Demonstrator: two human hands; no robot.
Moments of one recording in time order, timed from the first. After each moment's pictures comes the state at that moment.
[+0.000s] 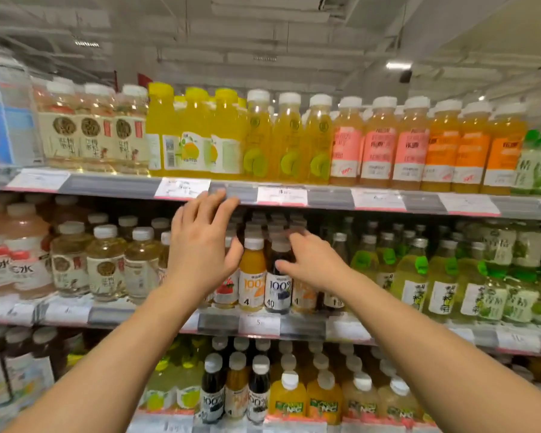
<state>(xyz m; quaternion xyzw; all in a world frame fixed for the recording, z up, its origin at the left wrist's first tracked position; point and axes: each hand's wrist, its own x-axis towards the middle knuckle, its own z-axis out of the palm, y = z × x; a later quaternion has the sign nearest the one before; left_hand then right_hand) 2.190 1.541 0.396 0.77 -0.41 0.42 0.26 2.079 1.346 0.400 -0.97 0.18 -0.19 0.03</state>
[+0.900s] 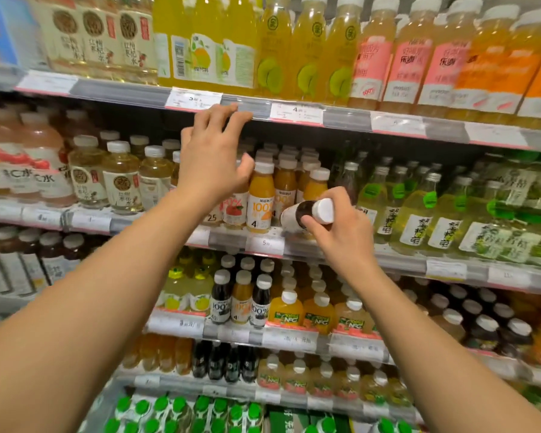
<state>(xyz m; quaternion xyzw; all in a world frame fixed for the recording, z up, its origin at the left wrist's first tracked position) 2.186 1.539 0.397 0.79 -0.39 0.39 0.26 2.000 1.381 0.323 -0.88 0.17 -0.41 0.17</state>
